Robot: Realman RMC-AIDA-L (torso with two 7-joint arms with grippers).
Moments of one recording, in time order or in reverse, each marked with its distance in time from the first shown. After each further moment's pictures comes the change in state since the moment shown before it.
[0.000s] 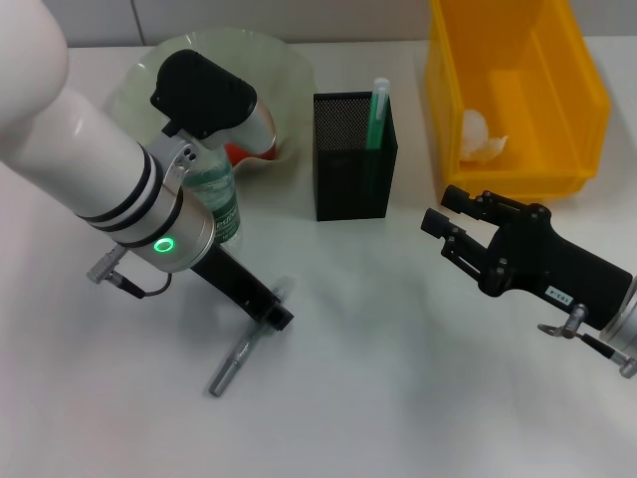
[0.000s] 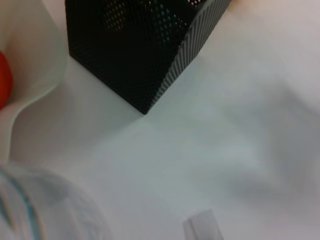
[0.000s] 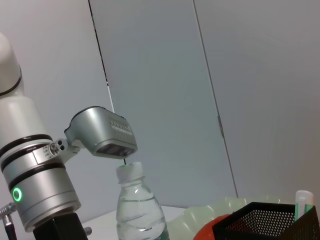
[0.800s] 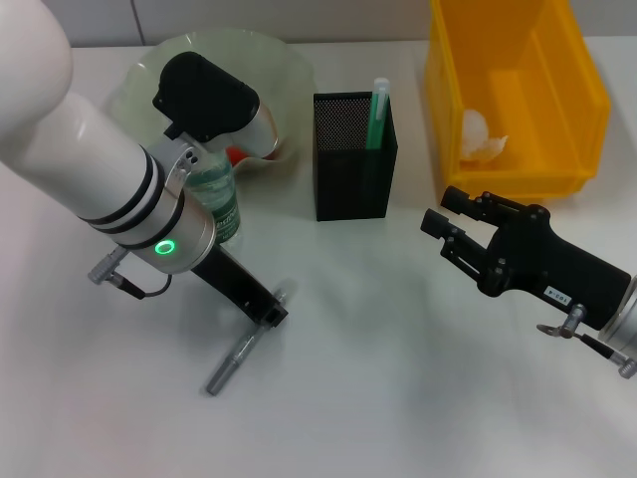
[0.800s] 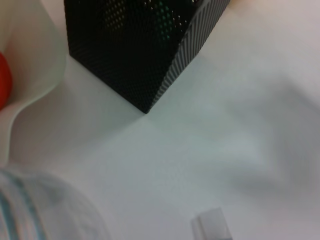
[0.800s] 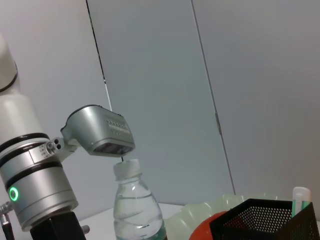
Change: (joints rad) left arm 0.001 0.000 0.012 -0.002 0.005 -0.011 0.005; right arm 0.000 0.002 0.000 0.000 0.000 0.011 0.000
